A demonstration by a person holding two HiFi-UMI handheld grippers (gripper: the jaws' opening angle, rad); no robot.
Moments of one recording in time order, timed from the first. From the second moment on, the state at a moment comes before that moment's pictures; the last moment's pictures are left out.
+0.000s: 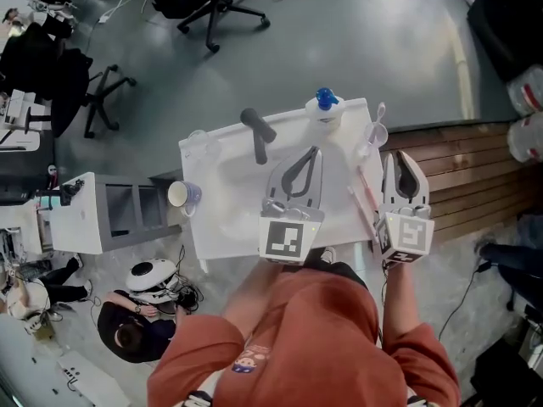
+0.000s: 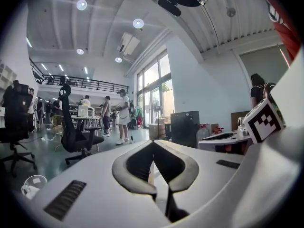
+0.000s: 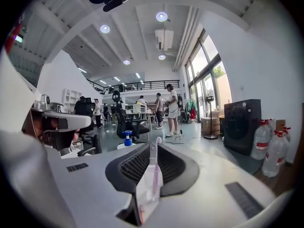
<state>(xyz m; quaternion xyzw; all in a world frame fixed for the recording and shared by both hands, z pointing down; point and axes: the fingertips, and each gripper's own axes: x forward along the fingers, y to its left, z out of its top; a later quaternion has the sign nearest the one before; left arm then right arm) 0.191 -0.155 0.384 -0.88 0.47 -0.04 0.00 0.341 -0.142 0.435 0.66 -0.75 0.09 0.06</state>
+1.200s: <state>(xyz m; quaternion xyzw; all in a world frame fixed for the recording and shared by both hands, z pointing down) 0.099 -0.049 0.392 -0.84 0.55 -0.03 0.00 0.273 -0.052 0.460 0.60 -0.78 0.10 0.12</state>
